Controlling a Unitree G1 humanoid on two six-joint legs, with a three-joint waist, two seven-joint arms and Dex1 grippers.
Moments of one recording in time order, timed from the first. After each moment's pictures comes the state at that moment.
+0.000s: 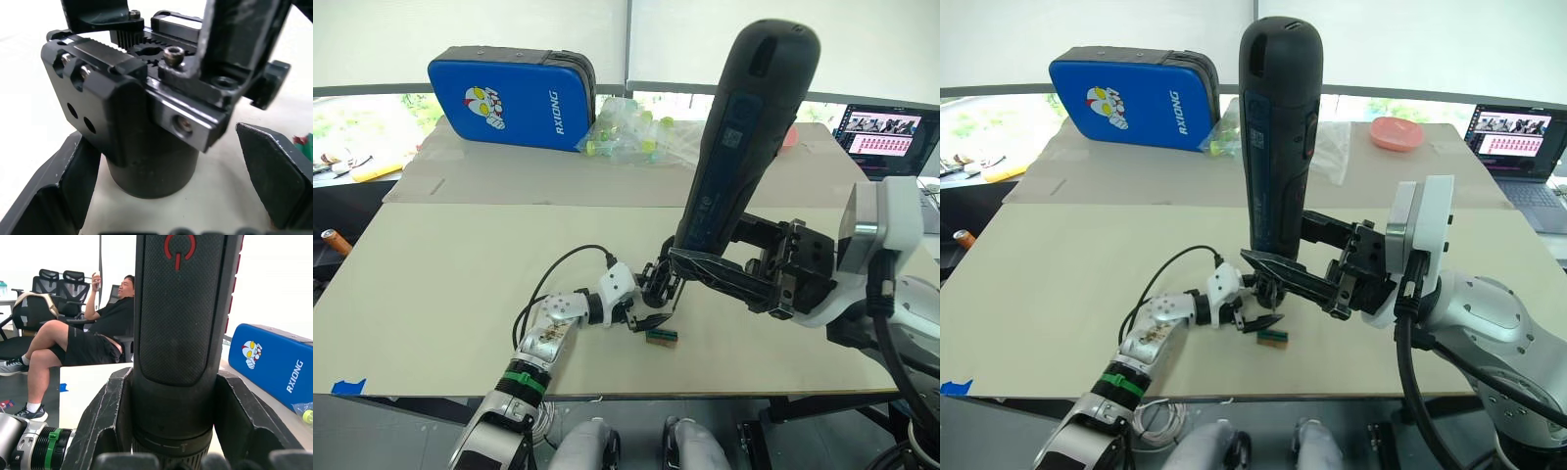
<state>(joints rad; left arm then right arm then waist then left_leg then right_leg) -0.46 0.19 -0.24 0.34 -0.07 0.00 -0.92 -0.31 -0.78 -0.20 -0.85 1.12 0.56 0.47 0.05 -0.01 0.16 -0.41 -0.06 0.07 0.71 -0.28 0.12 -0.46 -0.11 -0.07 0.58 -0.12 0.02</state>
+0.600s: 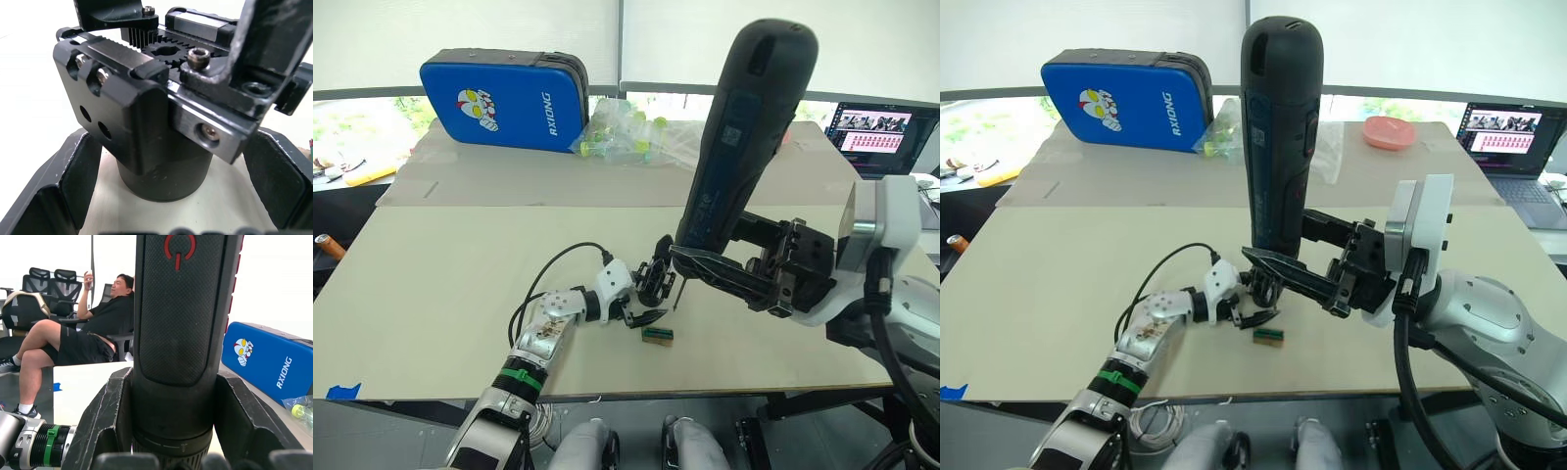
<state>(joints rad) -0.47 0.22 -0.24 0.34 -0.08 0.02 -0.91 -0.31 -0.79 -0.20 -0.85 1.12 0.56 0.45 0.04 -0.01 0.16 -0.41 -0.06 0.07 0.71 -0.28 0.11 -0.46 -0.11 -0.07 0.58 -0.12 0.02</state>
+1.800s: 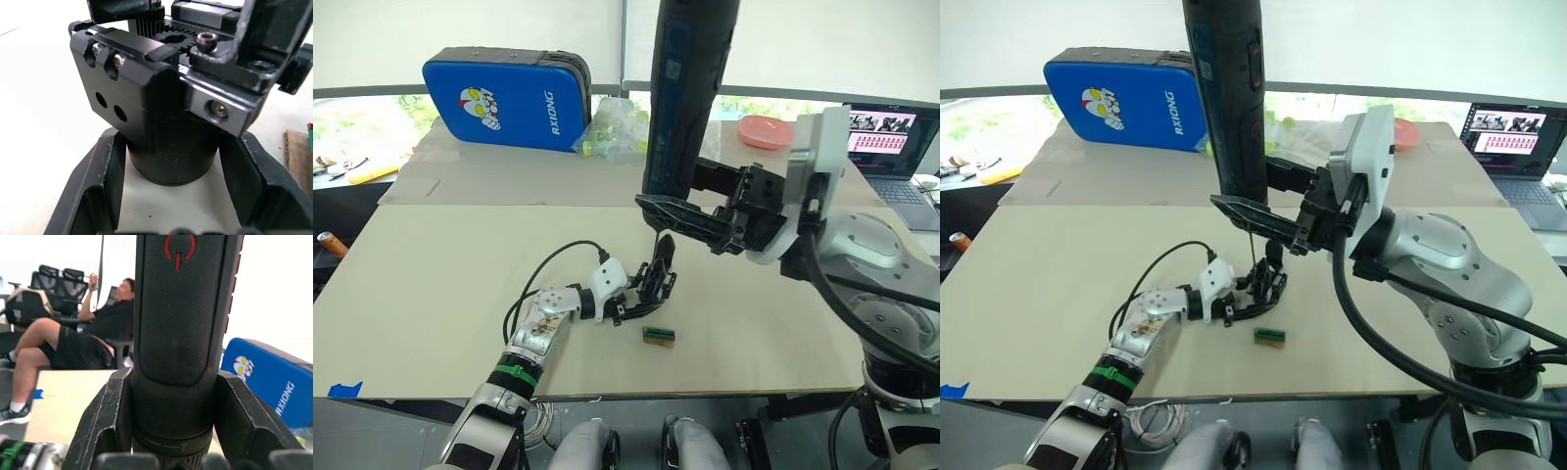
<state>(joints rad) -0.49 0.25 -0.25 0.37 -0.10 0.01 -0.95 -0.65 -0.67 0.02 -0.59 0.90 0.57 0.52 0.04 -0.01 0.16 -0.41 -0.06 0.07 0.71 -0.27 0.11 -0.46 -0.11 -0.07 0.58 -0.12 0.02</state>
